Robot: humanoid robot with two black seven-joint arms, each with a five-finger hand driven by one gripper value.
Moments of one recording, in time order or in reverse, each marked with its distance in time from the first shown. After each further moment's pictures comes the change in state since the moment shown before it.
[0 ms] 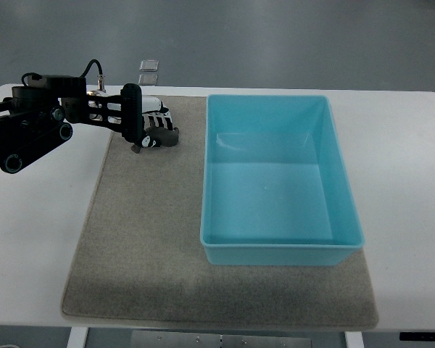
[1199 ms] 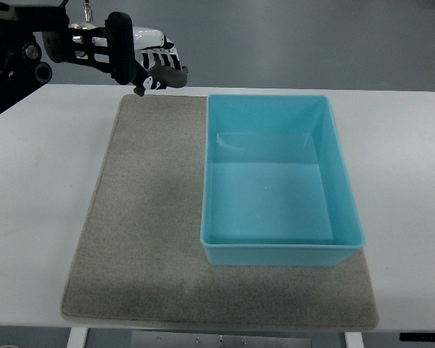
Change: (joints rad) left arm -0.222 0.101 -0.016 -0.134 -0.068 -0.033 -0.019; right arm 0.000 0.000 0.000 0.000 0.000 0.000 0.000
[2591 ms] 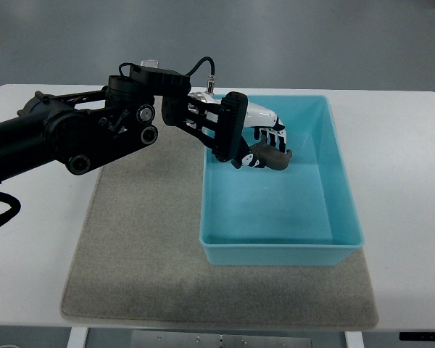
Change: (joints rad) left arm 0.092 -0.317 0.044 -0.074 0.021 -0.008 0.019; right arm 0.000 0.000 0.000 0.000 0.000 0.000 0.000
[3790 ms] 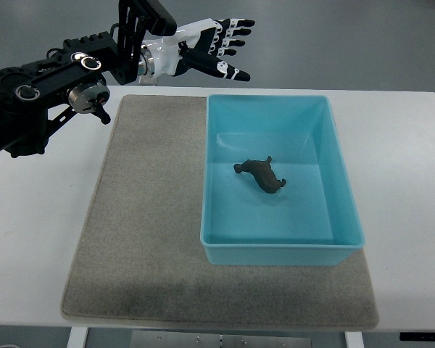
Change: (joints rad) left arm -0.006 0.097 -0.045 0.232 -1.053 0.068 0.002; right arm 0.000 0.000 0.000 0.000 0.000 0.000 0.000
